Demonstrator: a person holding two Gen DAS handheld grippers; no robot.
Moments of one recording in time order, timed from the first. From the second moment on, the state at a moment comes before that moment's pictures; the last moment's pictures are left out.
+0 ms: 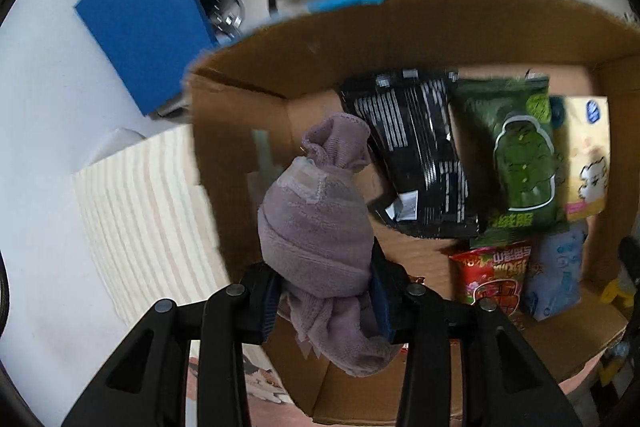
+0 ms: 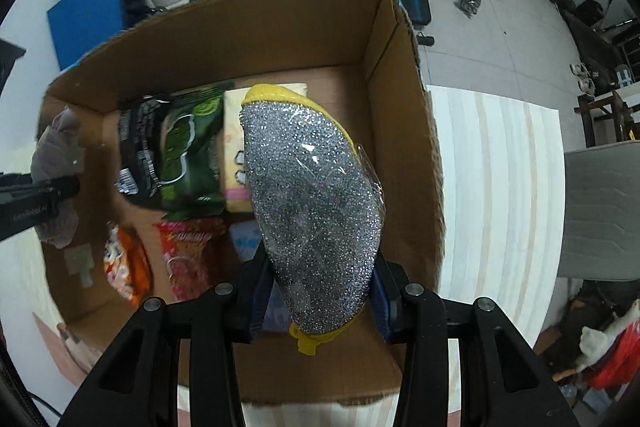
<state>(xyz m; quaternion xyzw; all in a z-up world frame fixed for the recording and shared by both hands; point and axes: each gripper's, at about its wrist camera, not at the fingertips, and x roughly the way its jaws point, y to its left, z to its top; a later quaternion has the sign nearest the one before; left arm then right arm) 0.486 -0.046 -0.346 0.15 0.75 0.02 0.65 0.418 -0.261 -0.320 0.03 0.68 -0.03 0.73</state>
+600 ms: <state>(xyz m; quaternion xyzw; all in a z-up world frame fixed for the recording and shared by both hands) 0.457 -0.031 -0.311 0.04 0.73 -0.02 0.68 0.415 -0.258 -0.293 0.03 0.66 -0.03 0.75</state>
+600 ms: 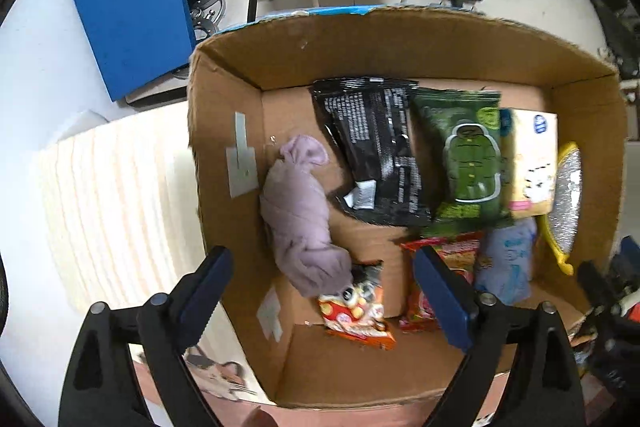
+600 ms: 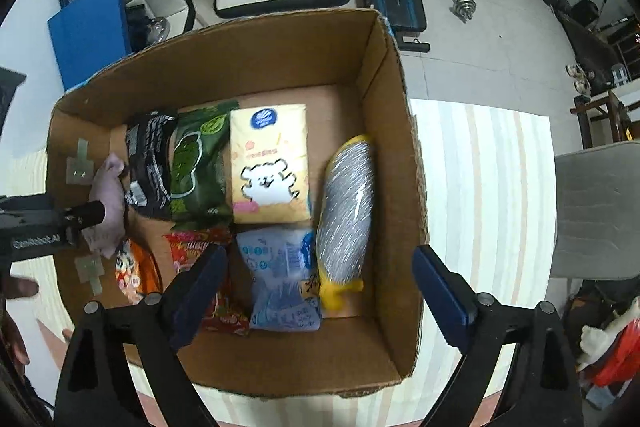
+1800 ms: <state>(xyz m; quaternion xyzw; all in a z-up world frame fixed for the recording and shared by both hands) 0.275 -0.053 -0.163 0.02 0.55 -0.01 0.84 0.279 -0.269 -0.191 0.04 0.57 0.00 0.82</state>
